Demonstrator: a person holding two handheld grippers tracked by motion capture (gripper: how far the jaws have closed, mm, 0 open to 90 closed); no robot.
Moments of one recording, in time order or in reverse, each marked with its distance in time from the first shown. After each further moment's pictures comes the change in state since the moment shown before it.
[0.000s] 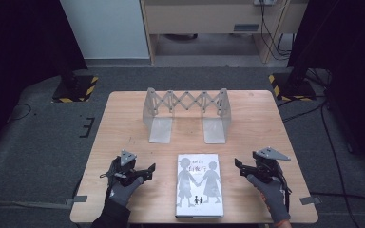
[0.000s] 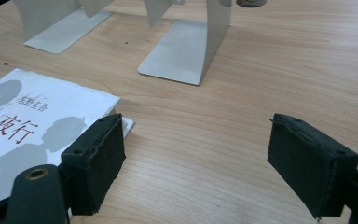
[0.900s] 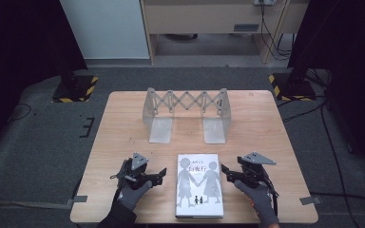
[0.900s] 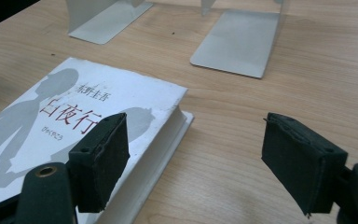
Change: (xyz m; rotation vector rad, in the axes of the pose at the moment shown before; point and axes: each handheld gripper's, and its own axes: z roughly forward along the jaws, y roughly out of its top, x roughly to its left) left arm -0.030 0.000 0.007 -0.012 -0.093 0.083; right arm 0.039 -0.008 0.012 0.016 0.092 -0.005
